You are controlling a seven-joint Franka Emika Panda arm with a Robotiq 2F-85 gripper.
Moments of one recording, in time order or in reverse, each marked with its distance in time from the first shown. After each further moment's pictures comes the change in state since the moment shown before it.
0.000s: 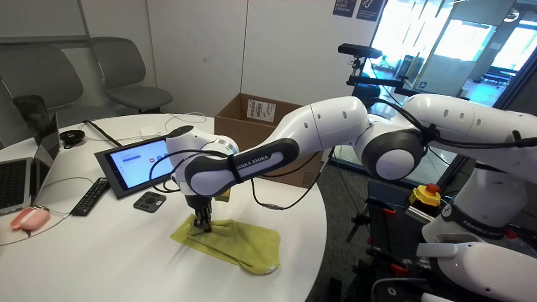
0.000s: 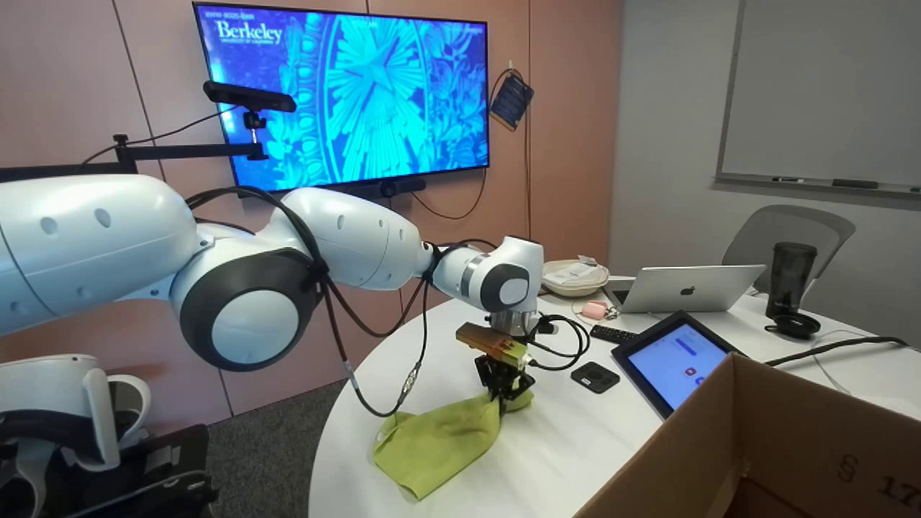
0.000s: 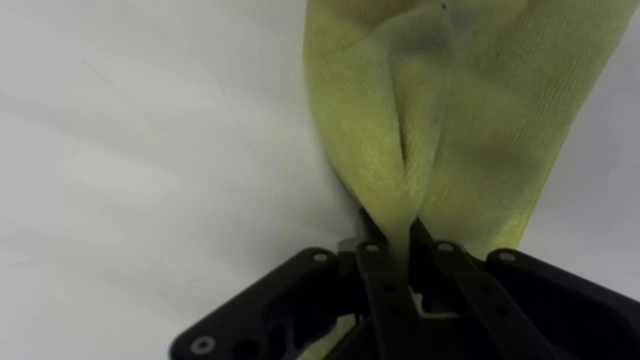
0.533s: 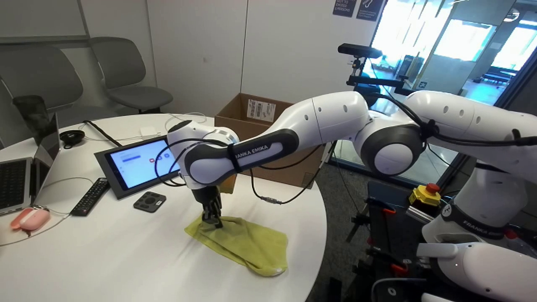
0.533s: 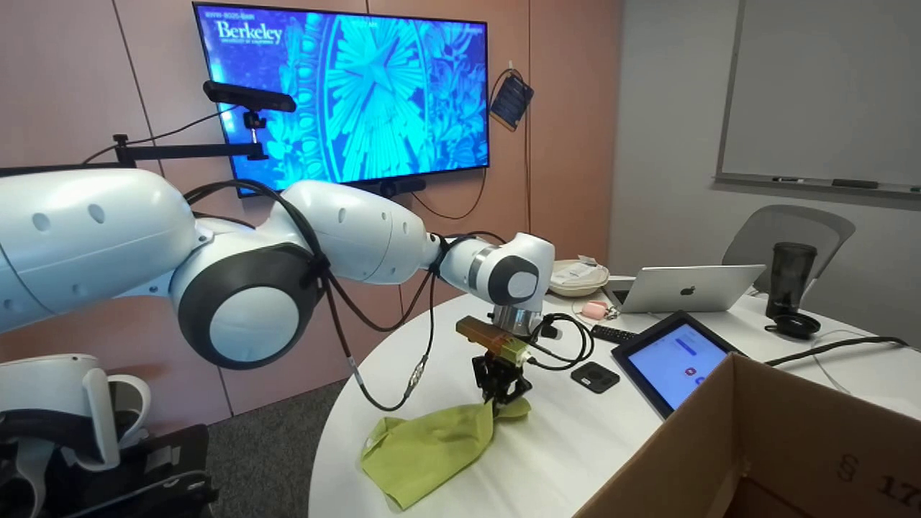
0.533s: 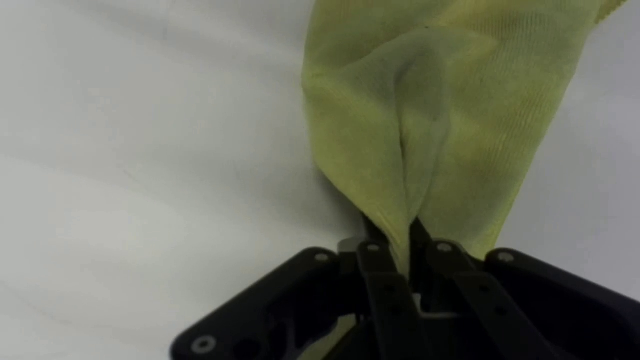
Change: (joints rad) arm -0.026 -0.021 0.007 0.007 0.014 -0.158 0.038
